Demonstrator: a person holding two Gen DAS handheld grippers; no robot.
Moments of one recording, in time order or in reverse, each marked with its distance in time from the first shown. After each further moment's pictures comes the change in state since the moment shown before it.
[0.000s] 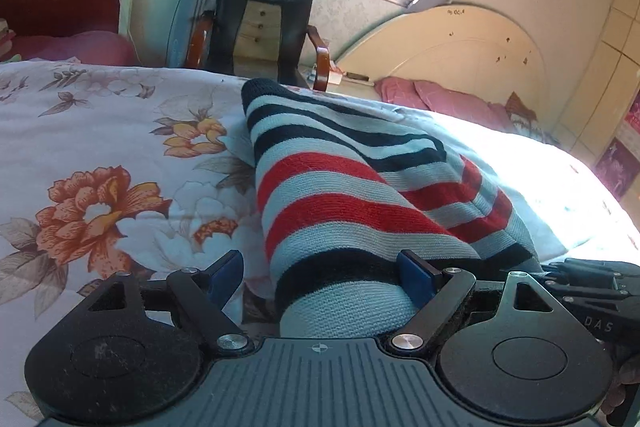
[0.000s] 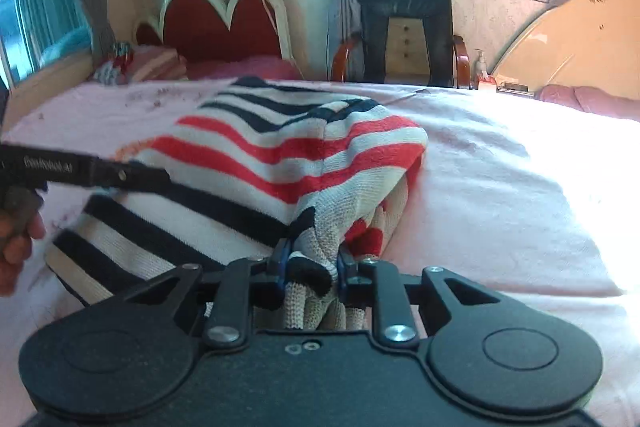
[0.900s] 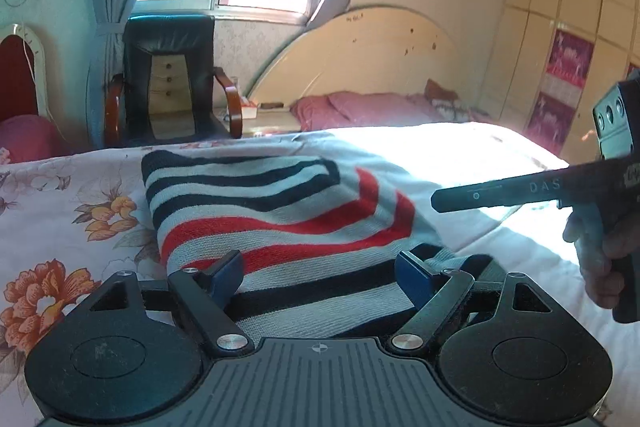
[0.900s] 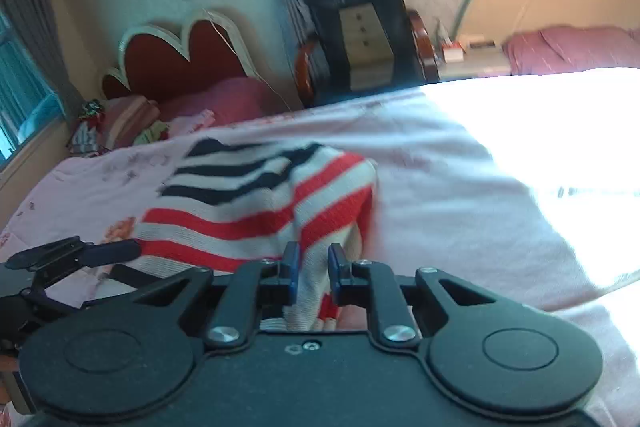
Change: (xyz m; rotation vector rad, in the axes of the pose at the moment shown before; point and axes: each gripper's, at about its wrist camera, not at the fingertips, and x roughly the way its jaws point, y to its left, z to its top) left arm -0.055 -0.040 0.014 0.246 -0.105 -0.201; right arm -0.022 -0.033 0.040 0.194 -0.015 0.004
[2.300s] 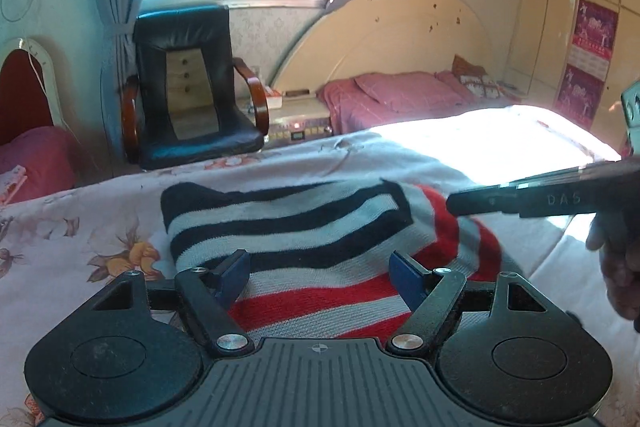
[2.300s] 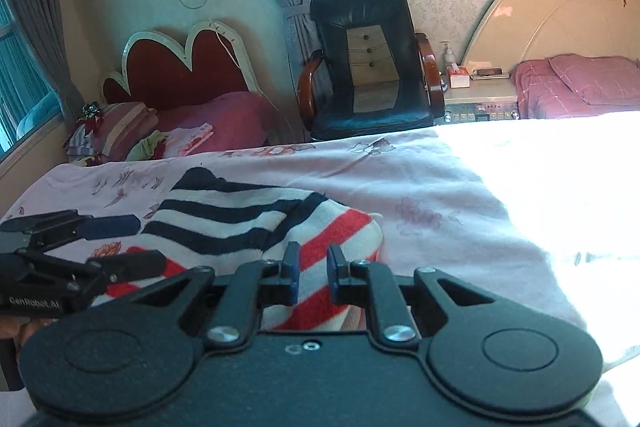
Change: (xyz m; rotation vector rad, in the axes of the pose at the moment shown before) left arm 0.080 0.027 0.046 0.082 0.111 0.123; right arm 0.051 -0.004 0.032 -0.031 -0.020 -0.027
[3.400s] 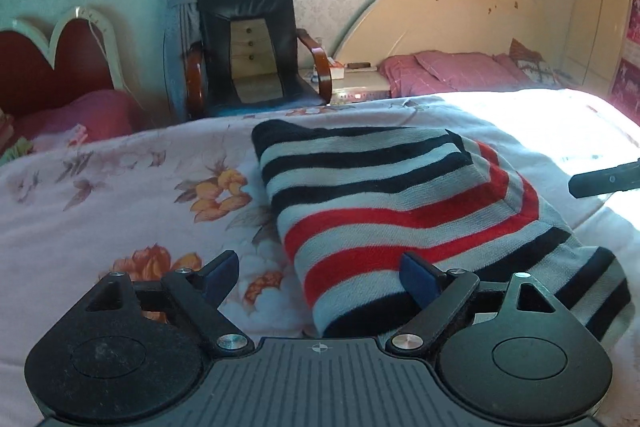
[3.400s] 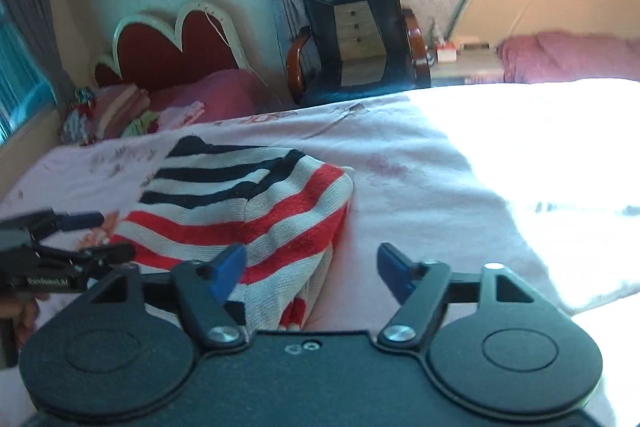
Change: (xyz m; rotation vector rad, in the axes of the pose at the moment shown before) left arm -0.051 0.029 -0.039 -0.125 0.057 0.130; right arm -0.046 -0.026 -0.022 0.089 0.090 0.017
